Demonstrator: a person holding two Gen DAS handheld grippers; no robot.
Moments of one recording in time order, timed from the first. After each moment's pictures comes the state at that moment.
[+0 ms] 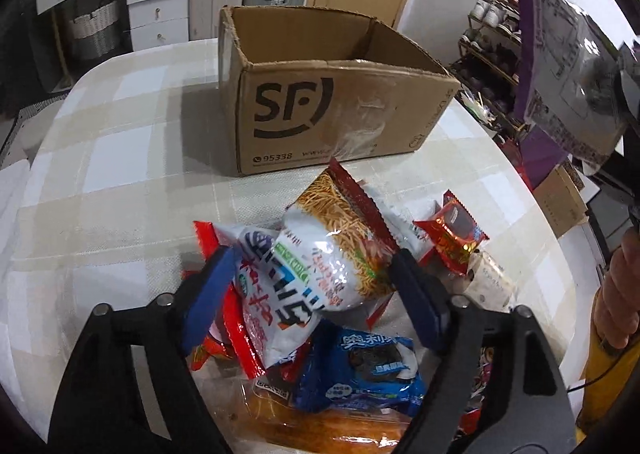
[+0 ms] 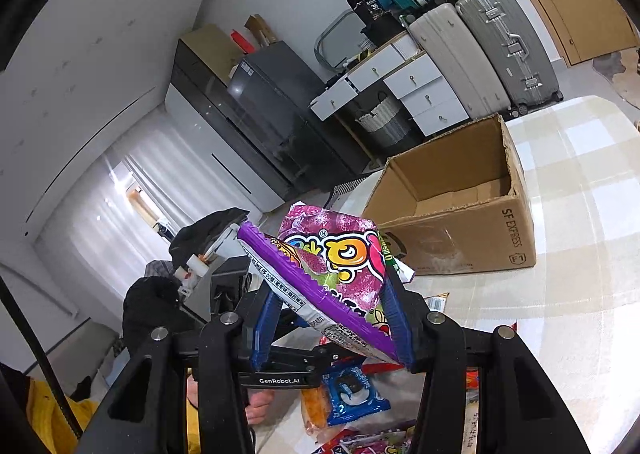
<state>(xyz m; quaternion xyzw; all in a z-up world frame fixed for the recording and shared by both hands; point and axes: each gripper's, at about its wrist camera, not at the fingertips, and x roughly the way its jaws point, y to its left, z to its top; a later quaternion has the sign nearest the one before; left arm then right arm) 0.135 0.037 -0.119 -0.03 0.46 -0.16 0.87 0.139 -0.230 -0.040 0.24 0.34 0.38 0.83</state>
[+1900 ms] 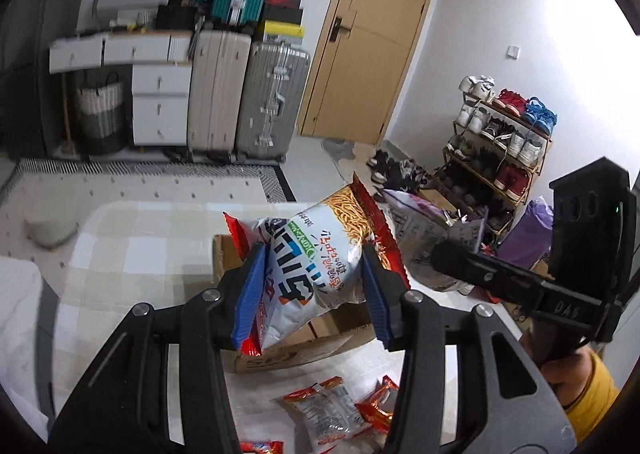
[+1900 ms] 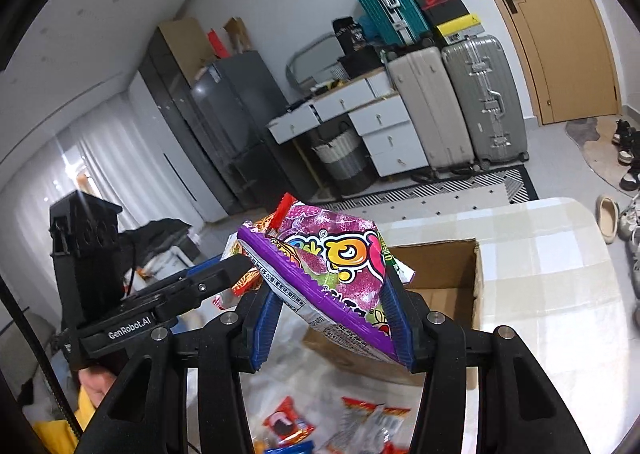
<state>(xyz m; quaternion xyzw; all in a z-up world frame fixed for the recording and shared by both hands) 0.240 0.039 0.087 -0.10 0.31 -0.16 0.93 0.234 -0.208 0.034 0.15 0.32 0.29 0.89</state>
